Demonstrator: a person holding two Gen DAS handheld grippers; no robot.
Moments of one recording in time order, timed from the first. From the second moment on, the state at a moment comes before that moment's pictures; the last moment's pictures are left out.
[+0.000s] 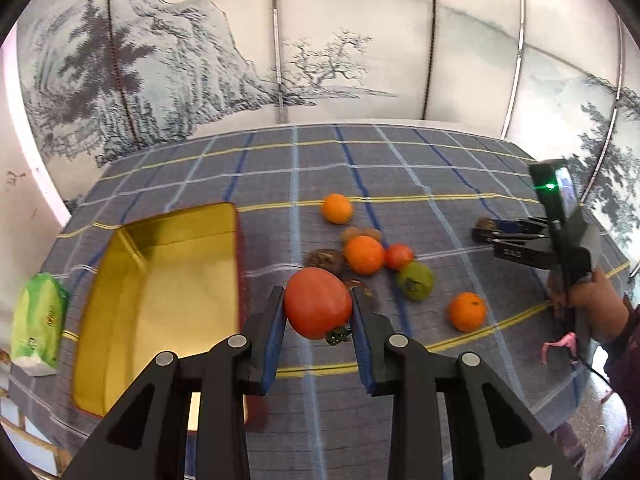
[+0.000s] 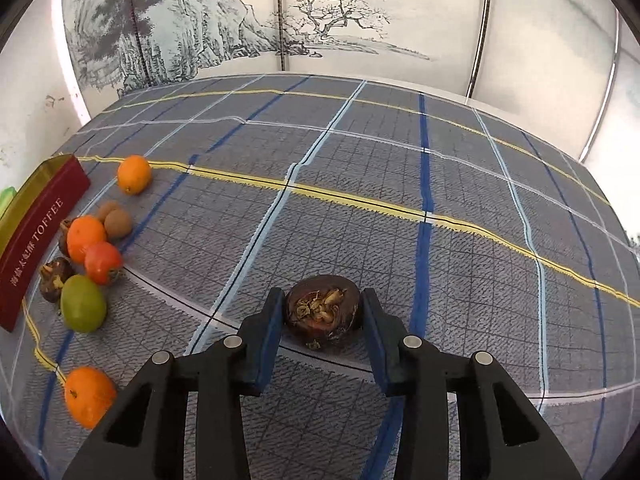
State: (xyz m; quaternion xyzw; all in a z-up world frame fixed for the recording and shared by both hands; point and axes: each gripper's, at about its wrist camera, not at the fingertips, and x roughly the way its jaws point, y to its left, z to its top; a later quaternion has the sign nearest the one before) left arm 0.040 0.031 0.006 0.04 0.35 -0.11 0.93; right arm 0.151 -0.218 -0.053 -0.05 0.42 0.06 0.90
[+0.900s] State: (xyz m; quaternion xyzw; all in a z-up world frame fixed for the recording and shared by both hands) left arm 0.182 0.154 -0.037 0.13 0.43 0.03 0.89; right arm 0.150 -0.222 -0.054 -0.06 0.42 0.03 0.91
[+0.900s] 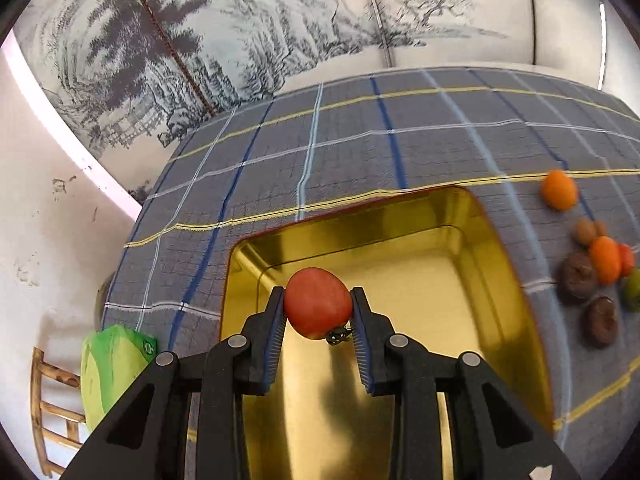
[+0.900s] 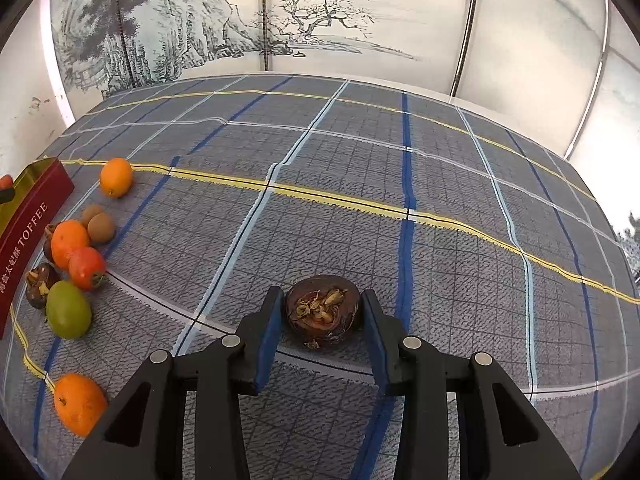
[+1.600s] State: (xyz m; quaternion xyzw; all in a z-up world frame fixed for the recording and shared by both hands) left arm 0.067 0.175 0.023 -0.01 0.26 0.05 0.97; right arm 0.151 -0.223 -0.053 -0.05 0.42 0.04 0.91
